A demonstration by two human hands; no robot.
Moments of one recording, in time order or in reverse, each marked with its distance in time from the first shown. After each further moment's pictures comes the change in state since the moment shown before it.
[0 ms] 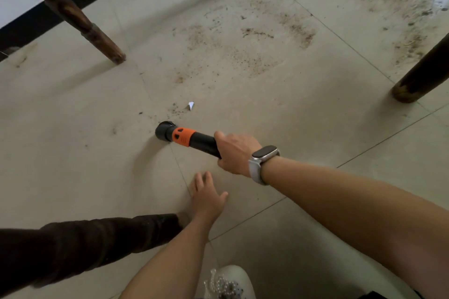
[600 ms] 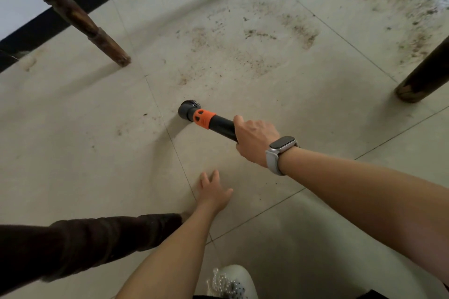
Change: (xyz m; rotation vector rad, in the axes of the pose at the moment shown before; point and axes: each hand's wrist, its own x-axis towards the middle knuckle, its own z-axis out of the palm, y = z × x) left_hand 0.006 0.013 -0.013 -0.011 -0.163 -0.043; right_hand -0.004 0.024 -0.022 -0.057 0.101 0.097
